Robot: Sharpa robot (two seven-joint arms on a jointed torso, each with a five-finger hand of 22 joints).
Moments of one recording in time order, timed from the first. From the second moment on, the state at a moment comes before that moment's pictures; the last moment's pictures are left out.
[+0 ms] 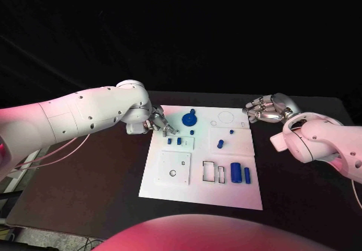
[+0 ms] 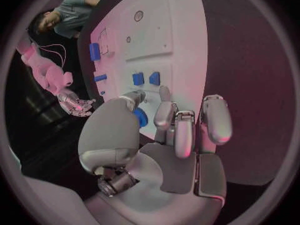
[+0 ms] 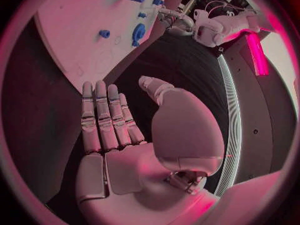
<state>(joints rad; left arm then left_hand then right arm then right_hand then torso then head) 1.26 -0.68 -0.07 1.28 -0.90 0.31 -0.66 1.03 -0.20 0.36 0.29 0.33 0.95 0.04 0.52 0.87 1.39 -0.03 1.22 1.16 1.47 -0.07 1.57 1.31 0.06 1.43 0.04 1.28 1.31 1.22 -0.88 -0.14 1.53 -0.69 -0.56 -0.10 1.19 -0.23 0.48 0.12 0.32 0.76 0.20 0.31 0.36 0.92 0.17 0.45 0.17 0.96 0.13 0.33 0.46 0.17 0.91 0.24 0.08 0.59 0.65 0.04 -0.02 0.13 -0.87</state>
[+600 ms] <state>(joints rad) 1.25 -0.78 -0.04 1.45 -0.91 0.03 -0.45 1.32 -0.19 0.38 0.28 0.41 0.82 0.08 0.50 0.84 1.07 0.01 0.78 0.73 1.46 -0.05 1.42 1.31 0.09 1.32 0.06 1.02 1.31 1.21 -0.88 -0.14 1.53 -0.69 -0.56 -0.09 1.19 -0.23 0.48 0.11 0.32 0.76 0.20 0.31 0.36 0.91 0.17 0.45 0.17 0.96 0.13 0.33 0.45 0.17 0.91 0.24 0.08 0.59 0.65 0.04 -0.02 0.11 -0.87</state>
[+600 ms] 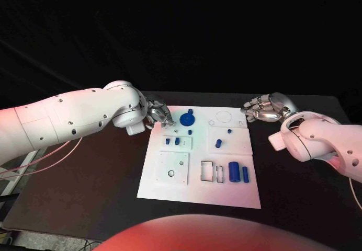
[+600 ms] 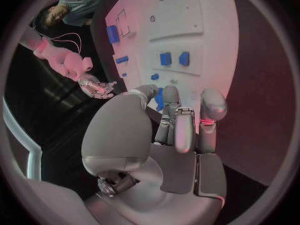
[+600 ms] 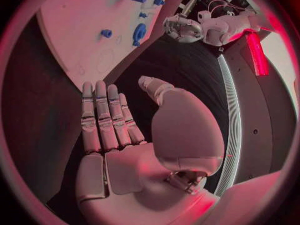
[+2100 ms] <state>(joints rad) 1.13 -0.63 -0.07 1.37 -1.61 -0.13 -0.11 1.48 -0.26 0.42 0.25 0.26 0.90 0.15 0.23 0.53 0.99 0.09 0.35 0.27 1.32 0.02 1.27 1.10 0.15 1.20 0.13 0.75 1.31 1.20 -0.88 -0.14 1.54 -0.75 -0.56 -0.05 1.20 -0.22 0.50 0.09 0.32 0.76 0.20 0.31 0.36 0.90 0.18 0.45 0.16 0.96 0.13 0.32 0.45 0.17 0.91 0.24 0.08 0.58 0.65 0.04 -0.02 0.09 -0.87</state>
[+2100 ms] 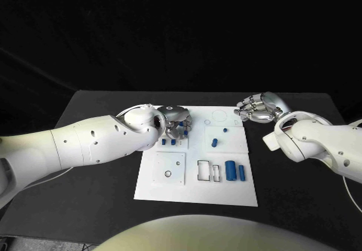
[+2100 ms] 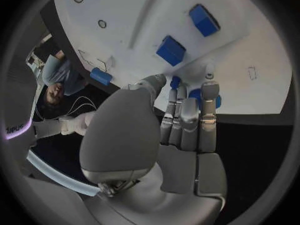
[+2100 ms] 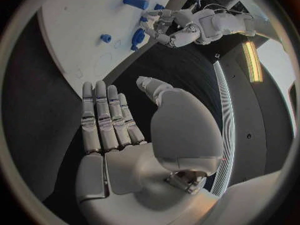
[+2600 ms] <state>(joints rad) 1.13 -0.62 -0.06 1.36 -1.62 -0.11 -0.13 1.51 -0.23 0.50 0.21 0.20 0.93 0.15 0.22 0.51 1.05 0.09 0.32 0.23 1.33 0.02 1.30 1.08 0.15 1.21 0.13 0.80 1.31 1.20 -0.88 -0.14 1.54 -0.75 -0.56 -0.05 1.20 -0.22 0.50 0.09 0.32 0.76 0.20 0.31 0.36 0.90 0.18 0.45 0.16 0.96 0.13 0.32 0.45 0.17 0.91 0.24 0.08 0.57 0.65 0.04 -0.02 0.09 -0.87</state>
